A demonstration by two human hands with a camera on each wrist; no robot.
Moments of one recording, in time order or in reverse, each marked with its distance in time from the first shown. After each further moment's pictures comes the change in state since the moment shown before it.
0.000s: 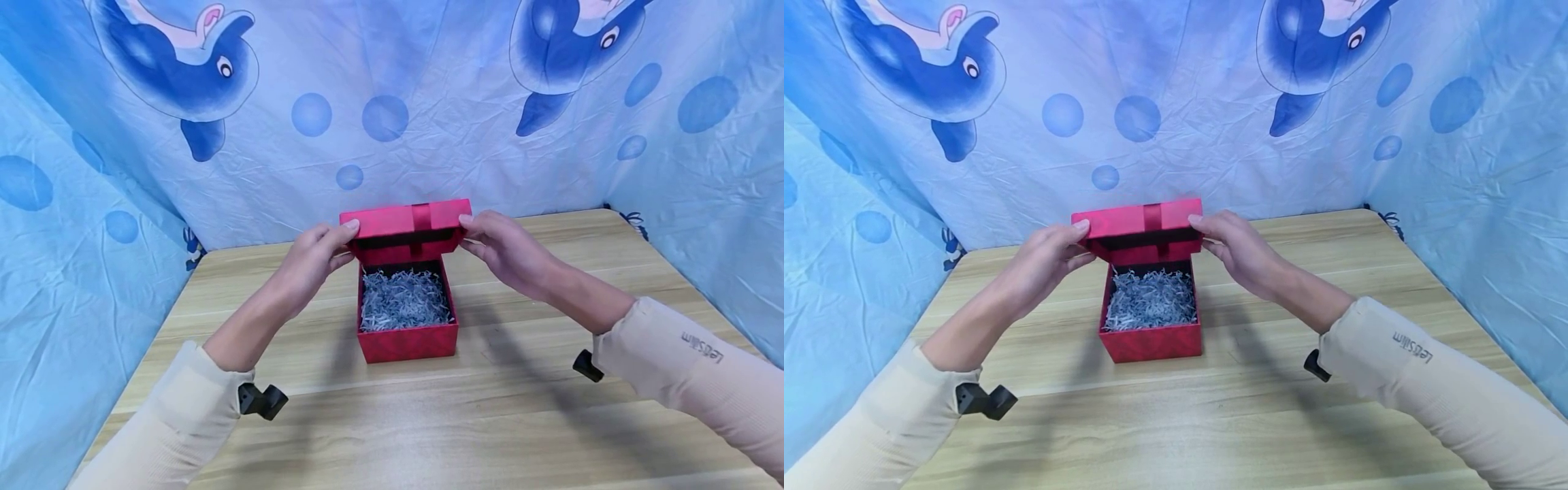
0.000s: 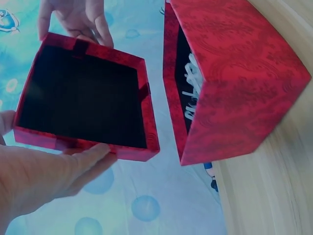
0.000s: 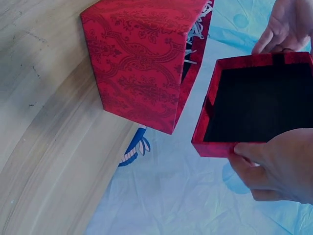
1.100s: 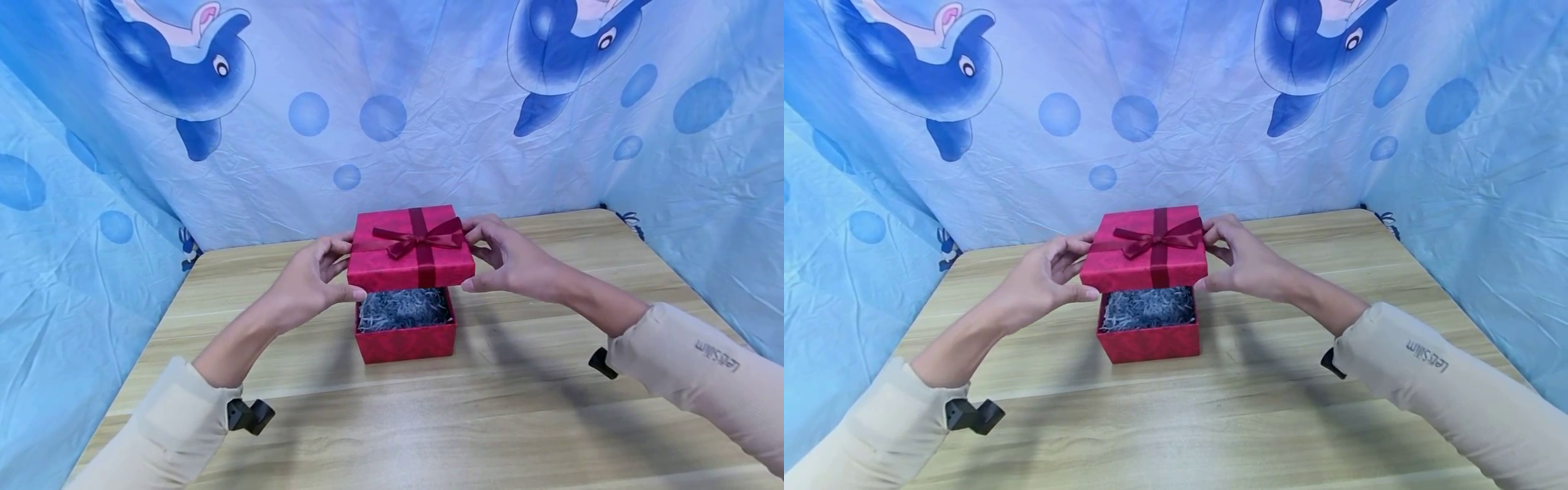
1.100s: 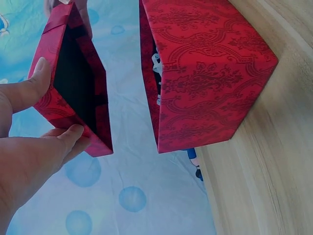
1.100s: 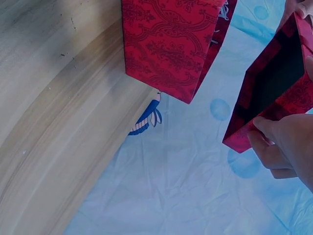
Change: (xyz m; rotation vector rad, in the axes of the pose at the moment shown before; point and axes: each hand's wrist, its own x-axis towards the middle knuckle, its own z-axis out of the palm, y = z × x) left_hand -0.011 -0.022 -0.008 0.183 -0.062 0.032; right_hand -0.011 0.003 -0.014 -0.597 -0.112 -0.060
